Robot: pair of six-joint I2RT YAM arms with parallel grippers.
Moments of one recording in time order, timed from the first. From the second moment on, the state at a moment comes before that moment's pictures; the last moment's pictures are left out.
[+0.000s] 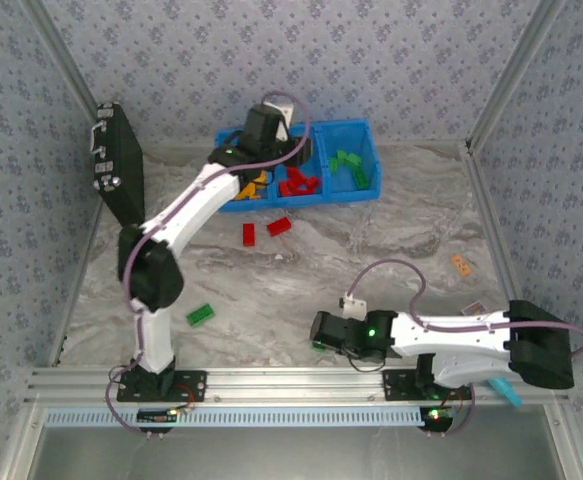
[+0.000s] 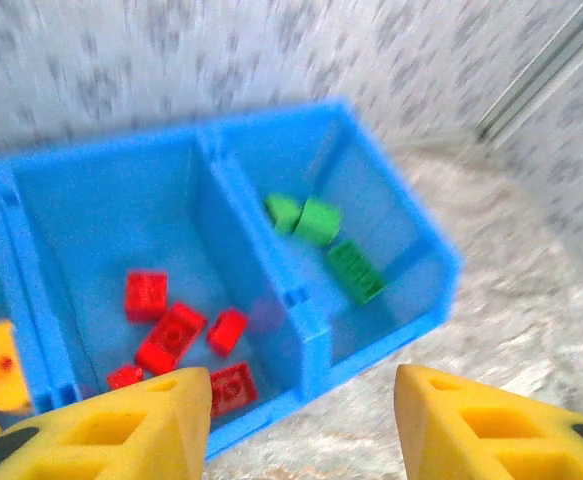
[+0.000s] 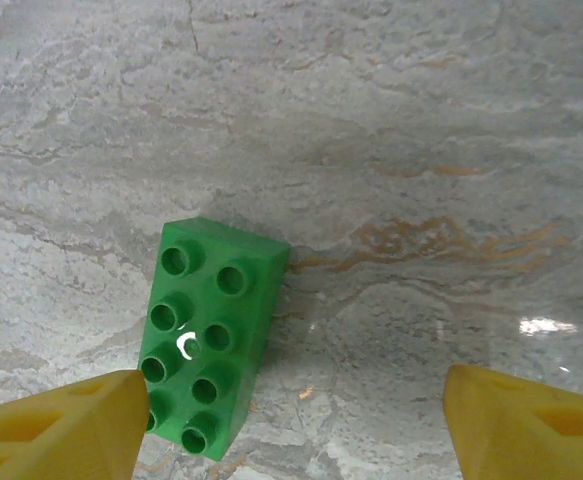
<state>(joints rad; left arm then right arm) -0.59 1.90 1.89 -0.45 0.03 -0.34 1.33 1.20 0.60 -0.65 0.27 1.44</state>
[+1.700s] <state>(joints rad) -0.53 0.47 0.49 -0.95 0.00 -1.15 0.29 1.72 1.62 -0.80 0.15 0.39</state>
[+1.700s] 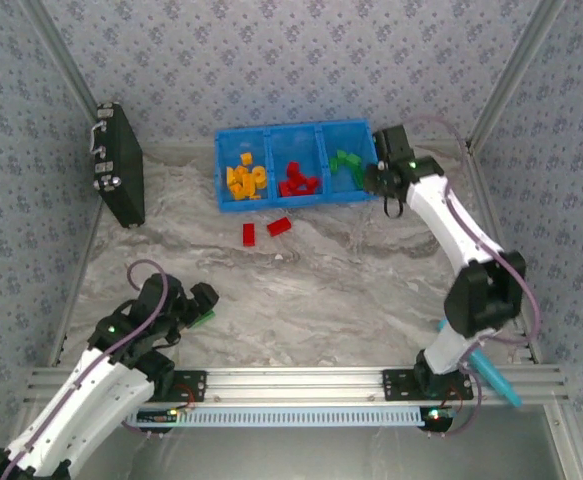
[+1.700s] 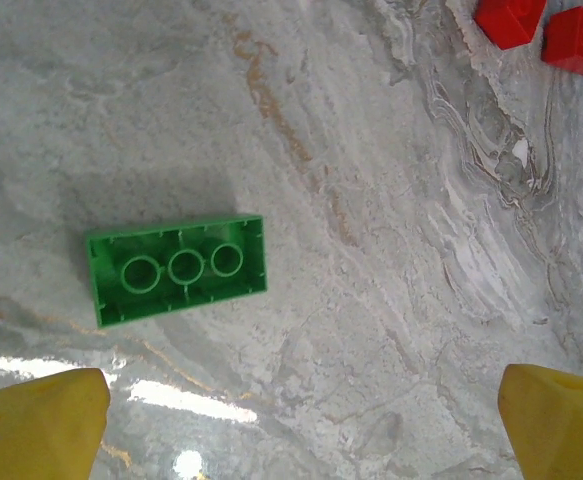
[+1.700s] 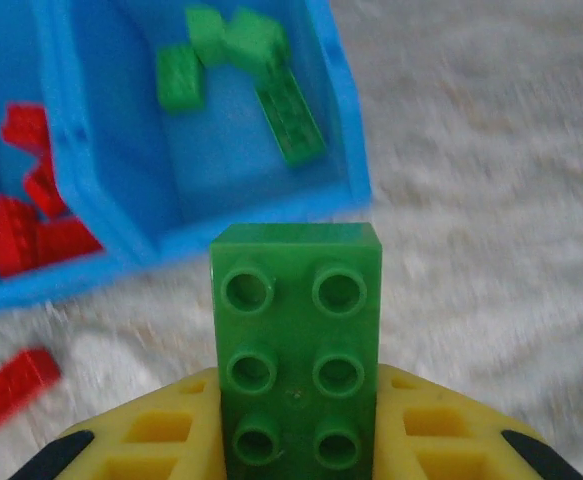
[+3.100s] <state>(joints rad) -0.53 0.83 0.53 -0.88 -0.02 -1.04 0.27 2.39 2.26 -0.75 0.02 0.11</state>
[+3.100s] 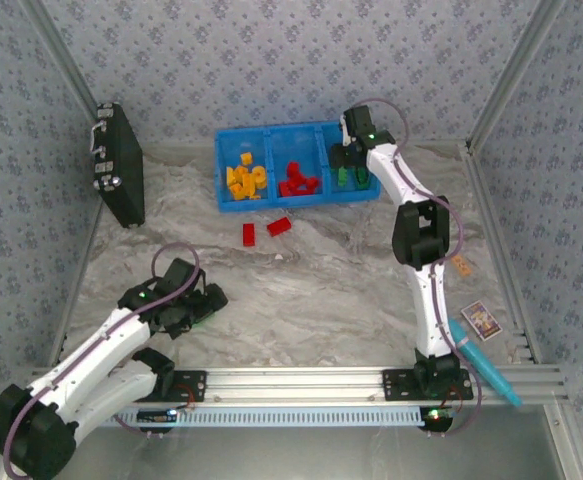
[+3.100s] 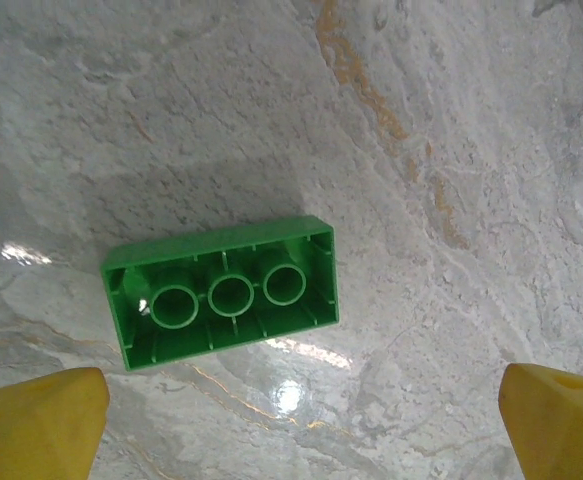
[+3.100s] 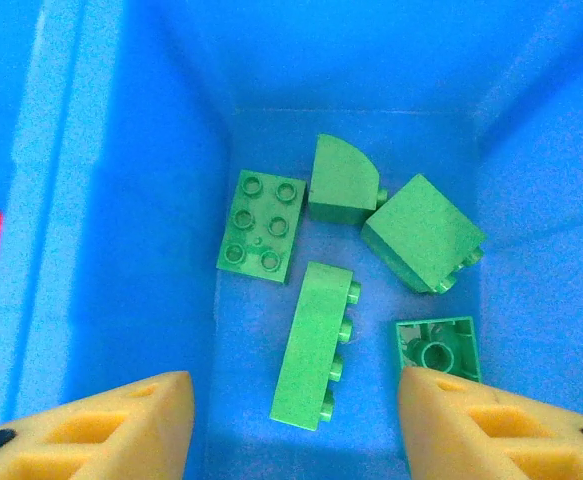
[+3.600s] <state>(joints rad) -0.53 0.93 0.48 -0.83 -0.04 -1.02 0.27 2.11 2.06 -0.69 0.01 0.08</state>
